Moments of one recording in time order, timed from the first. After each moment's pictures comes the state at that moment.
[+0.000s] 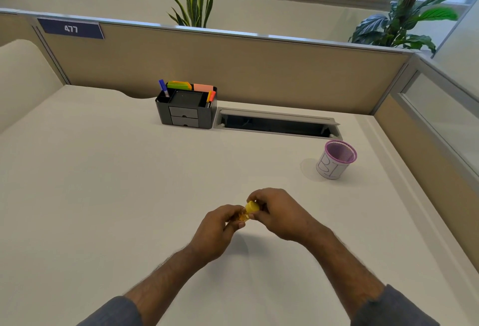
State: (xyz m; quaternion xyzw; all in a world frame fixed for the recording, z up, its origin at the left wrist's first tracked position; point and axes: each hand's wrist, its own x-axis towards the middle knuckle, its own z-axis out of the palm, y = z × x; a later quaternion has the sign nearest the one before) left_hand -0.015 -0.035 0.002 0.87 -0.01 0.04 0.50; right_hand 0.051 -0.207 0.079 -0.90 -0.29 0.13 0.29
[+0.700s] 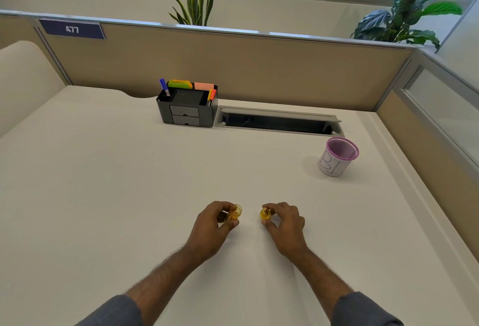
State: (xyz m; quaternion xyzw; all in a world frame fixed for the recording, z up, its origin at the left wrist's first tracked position) left_hand -0.019 -0.027 -0.009 0.83 0.10 0.04 0.55; right_hand 0.042 -0.224 -0.028 -0.92 -0.09 0.02 0.38
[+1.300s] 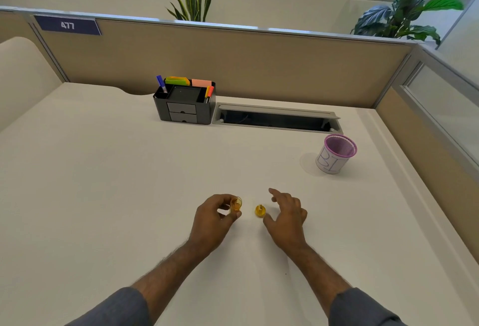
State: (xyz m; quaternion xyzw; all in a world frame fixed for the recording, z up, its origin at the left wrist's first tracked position) left_hand -0.008 -0.041 -0.007 0.83 0.12 0.10 0.54; right_hand 0.048 -0.225 -0.023 -0.93 -0.08 -0.02 0.36
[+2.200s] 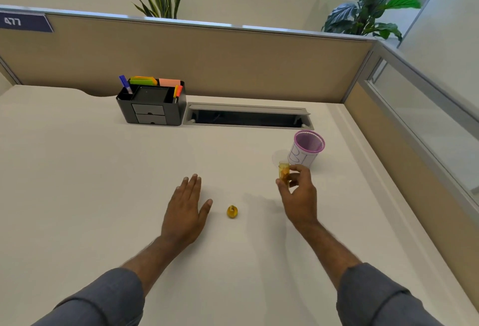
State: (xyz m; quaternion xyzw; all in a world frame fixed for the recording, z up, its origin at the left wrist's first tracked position) left_hand 0.031 -0.032 -0.048 0.97 0.04 0.08 0.22; right_hand 0.095 -0.296 0.016 -0.84 -0.01 -0.16 0.51
